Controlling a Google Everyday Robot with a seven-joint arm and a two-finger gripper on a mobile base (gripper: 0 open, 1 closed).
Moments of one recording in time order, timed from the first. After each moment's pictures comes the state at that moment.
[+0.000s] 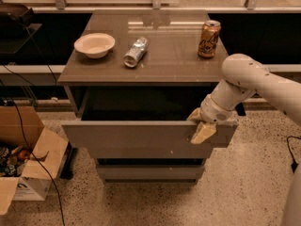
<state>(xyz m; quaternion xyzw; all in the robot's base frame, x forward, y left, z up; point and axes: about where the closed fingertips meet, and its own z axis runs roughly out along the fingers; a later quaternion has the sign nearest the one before) 0.554 -0.172 0.660 -0.69 0.68 0.20 0.11</state>
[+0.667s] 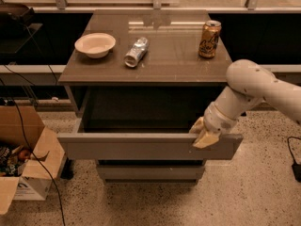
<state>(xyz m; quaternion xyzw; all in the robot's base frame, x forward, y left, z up) 0.517 -0.176 0.658 -0.68 0.69 0.21 0.09</state>
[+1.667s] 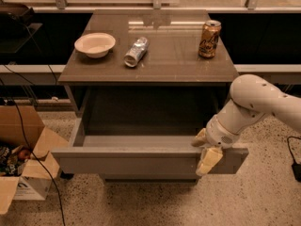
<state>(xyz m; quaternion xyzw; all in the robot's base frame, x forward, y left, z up) 0.480 -0.169 0.650 -0.64 0.73 0.21 0.10</state>
